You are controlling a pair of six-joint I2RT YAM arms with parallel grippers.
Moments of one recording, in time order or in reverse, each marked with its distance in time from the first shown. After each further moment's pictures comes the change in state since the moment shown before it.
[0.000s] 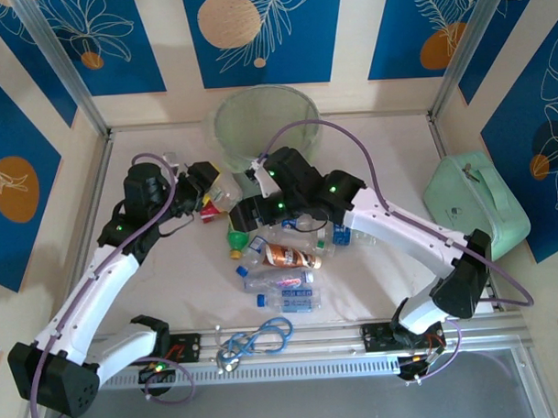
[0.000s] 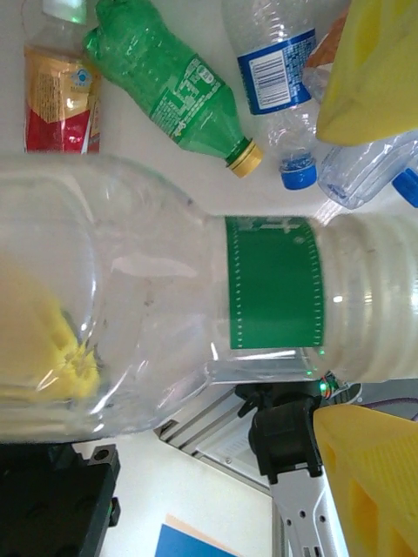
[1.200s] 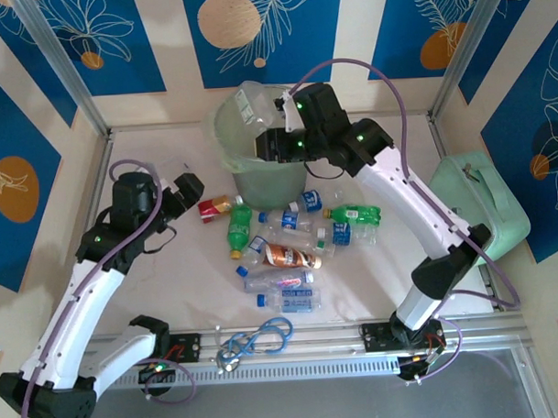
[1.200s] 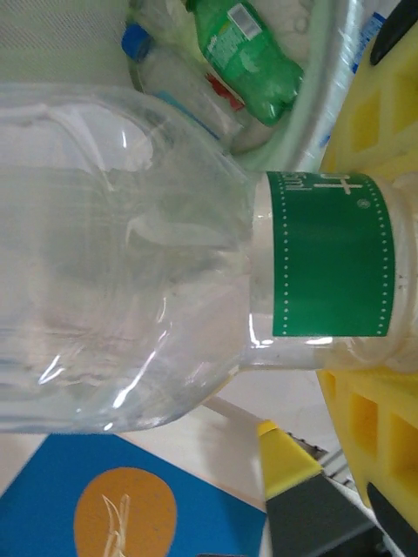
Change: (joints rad) left arm 0.005 -0.096 0.099 -0.475 -0.391 0.357; right arm -0.246 0.148 0.451 -0.180 0.091 -0.041
